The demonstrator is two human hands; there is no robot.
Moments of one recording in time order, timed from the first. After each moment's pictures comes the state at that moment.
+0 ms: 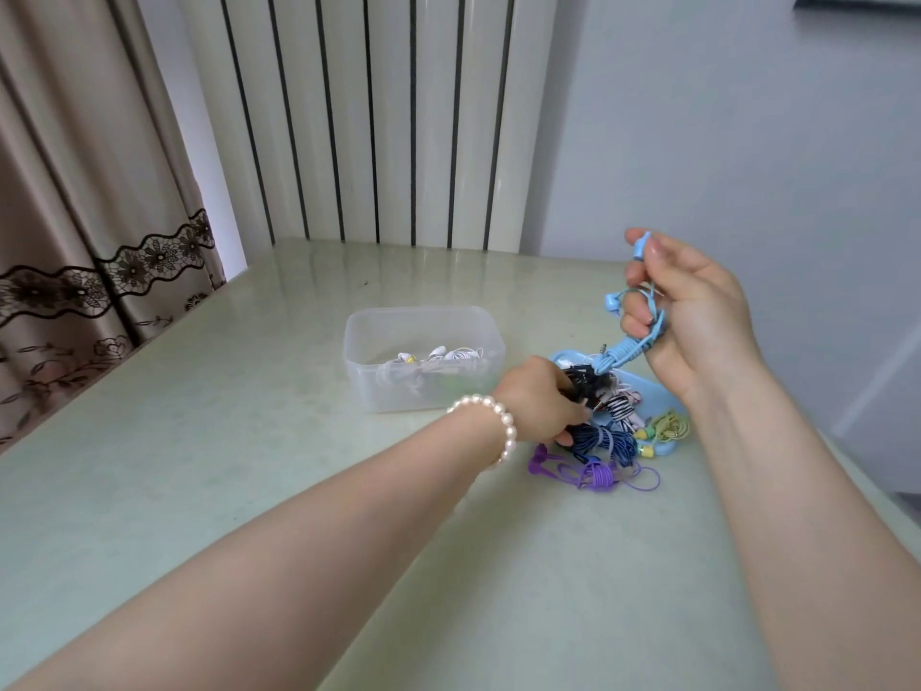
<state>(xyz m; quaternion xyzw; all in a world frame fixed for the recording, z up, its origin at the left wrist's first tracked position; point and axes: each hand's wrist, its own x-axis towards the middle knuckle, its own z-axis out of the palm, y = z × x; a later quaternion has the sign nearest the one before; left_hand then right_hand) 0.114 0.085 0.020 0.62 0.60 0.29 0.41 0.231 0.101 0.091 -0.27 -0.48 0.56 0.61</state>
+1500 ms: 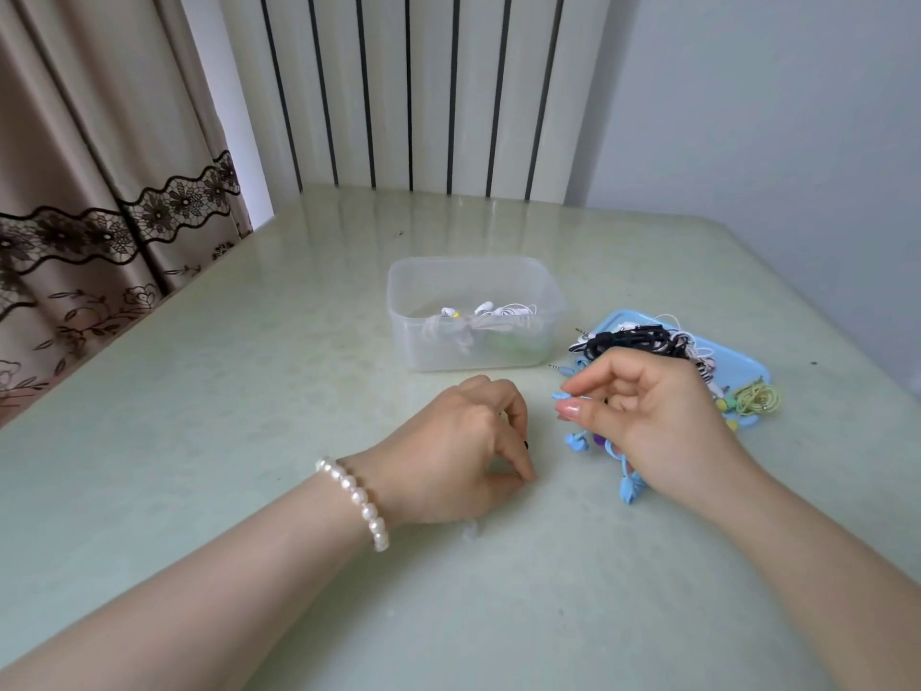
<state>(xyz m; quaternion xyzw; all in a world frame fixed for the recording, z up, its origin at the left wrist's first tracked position) 0.015 -0.003 -0.014 0.83 0.50 0.22 0.12 0.193 0.042 0.011 -0.41 -0.72 0.41 0.37</state>
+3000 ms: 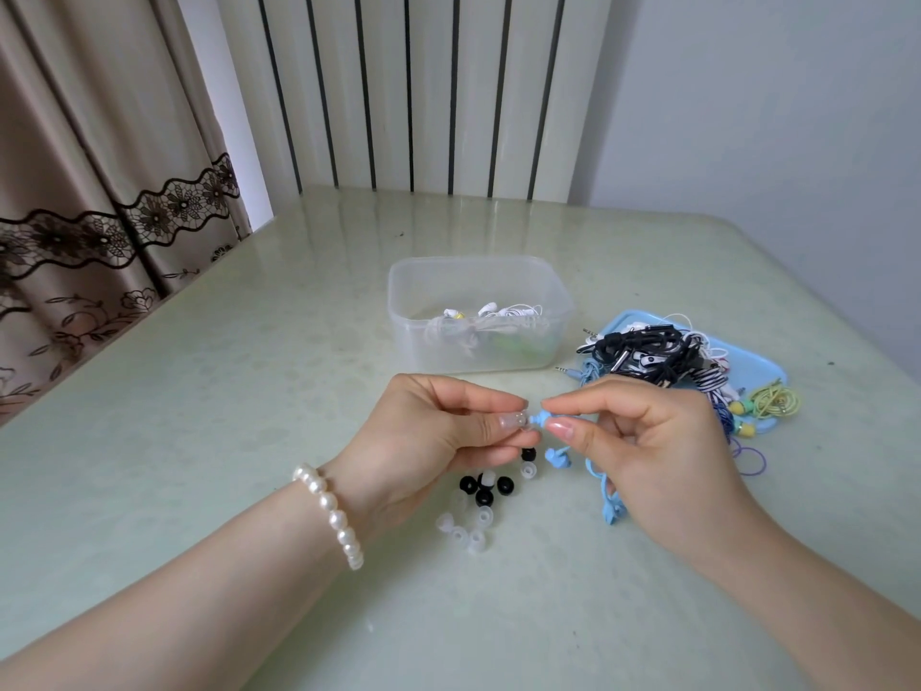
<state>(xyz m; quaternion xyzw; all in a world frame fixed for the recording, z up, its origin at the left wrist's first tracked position) 0.018 -0.015 0.006 0.35 0.51 0.54 0.58 0.184 0.028 -0.005 -0.33 -0.76 0.35 0.44</state>
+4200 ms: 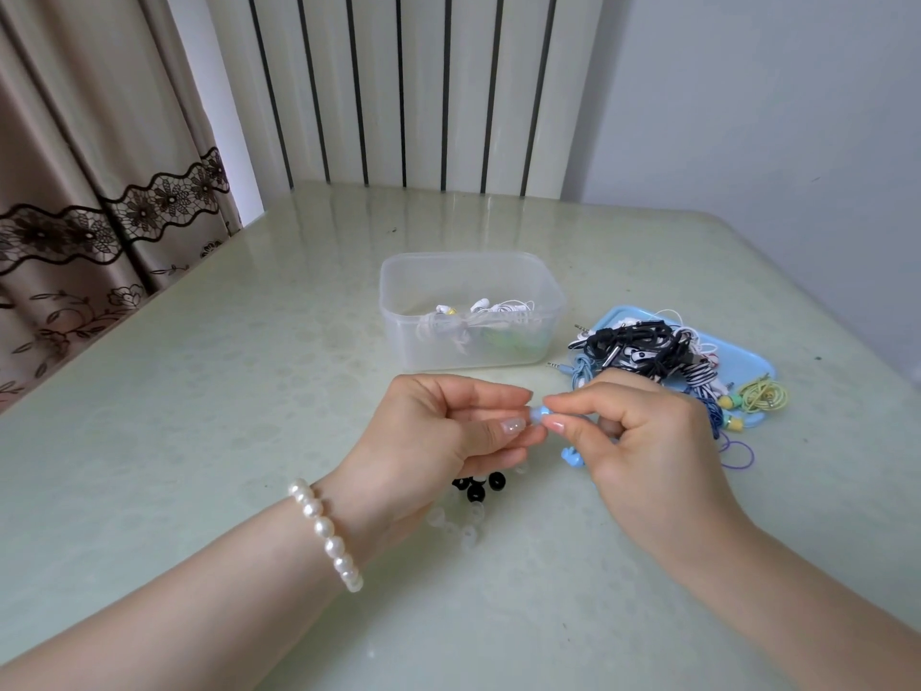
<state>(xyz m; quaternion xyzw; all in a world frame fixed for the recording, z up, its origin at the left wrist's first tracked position) 0.028 -0.025 0.008 0.38 0.49 0.54 0.57 0.181 0.026 -0.006 -0.37 -0.81 0.16 0.43</state>
